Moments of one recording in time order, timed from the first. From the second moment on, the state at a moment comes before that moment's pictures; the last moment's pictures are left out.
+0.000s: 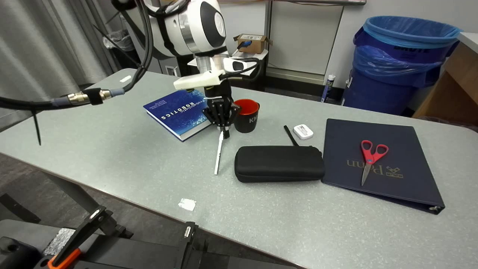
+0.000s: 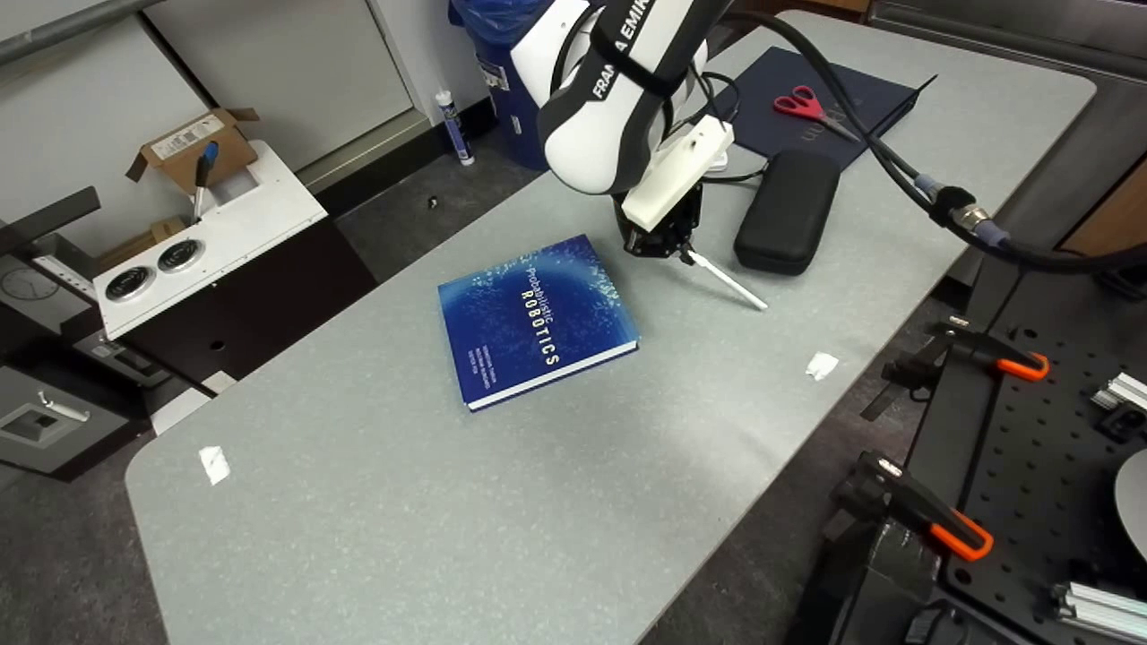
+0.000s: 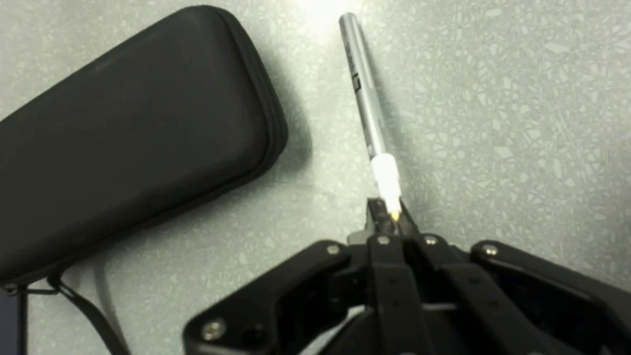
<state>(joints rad) 0.03 0.72 -0.12 -1.85 -0.19 2.17 0.34</state>
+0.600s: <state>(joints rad) 0.03 0.77 -0.13 -1.78 -0.19 2.17 0.35</state>
